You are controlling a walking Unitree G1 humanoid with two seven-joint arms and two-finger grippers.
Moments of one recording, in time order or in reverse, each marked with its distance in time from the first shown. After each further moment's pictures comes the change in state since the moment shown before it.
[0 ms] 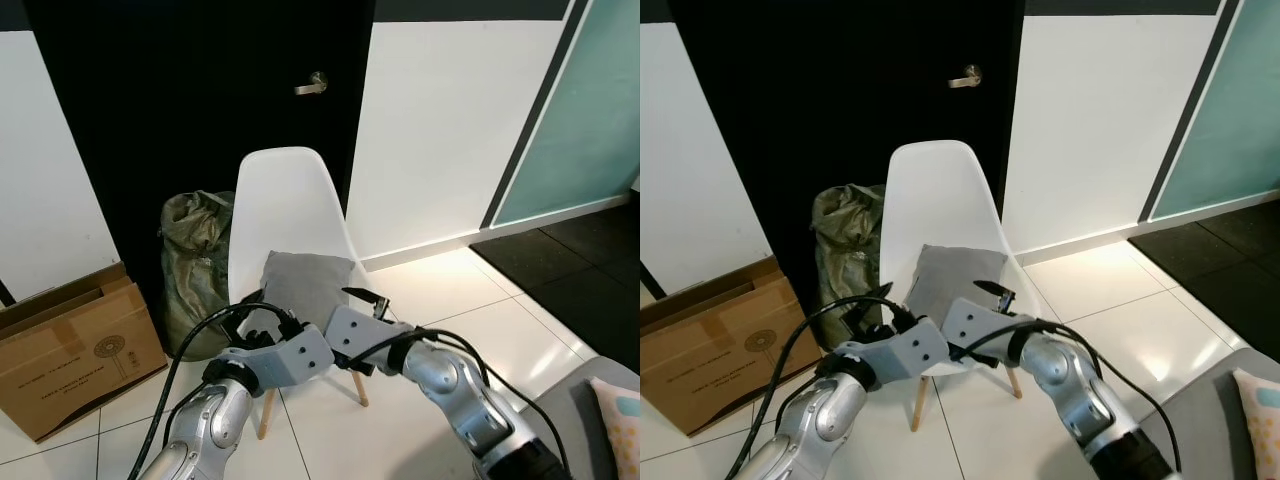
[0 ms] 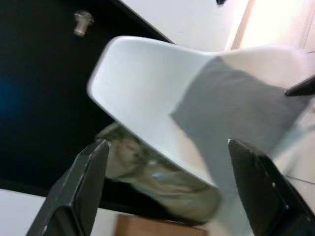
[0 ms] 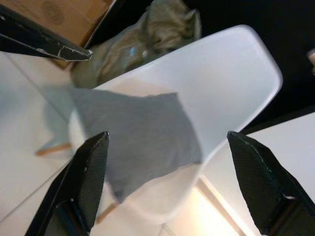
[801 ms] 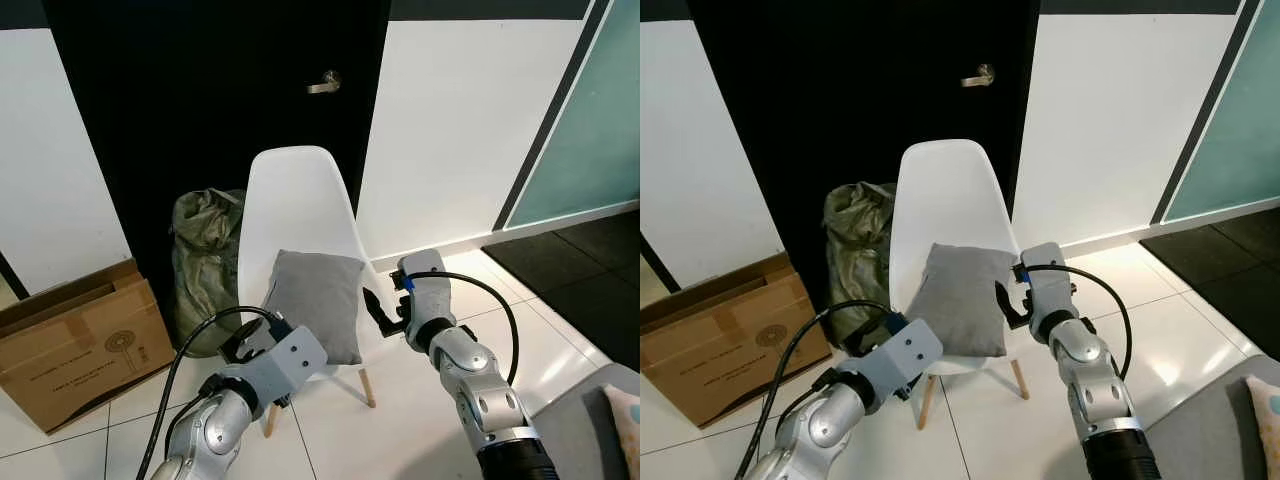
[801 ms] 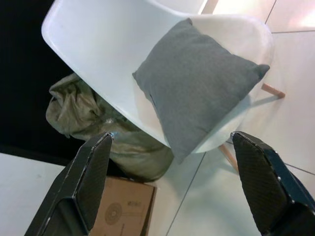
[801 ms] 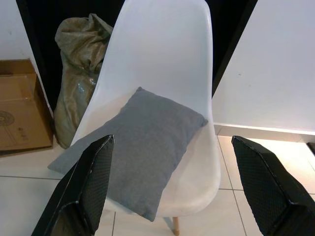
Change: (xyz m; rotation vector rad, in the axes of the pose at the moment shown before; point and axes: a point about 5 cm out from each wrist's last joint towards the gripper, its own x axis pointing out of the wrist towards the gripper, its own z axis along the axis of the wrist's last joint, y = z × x) left arm -0.011 -0.006 -0.008 -0.162 0.119 -0.113; right arm -0.010 -0.046 -0.029 0.672 0.057 -0.454
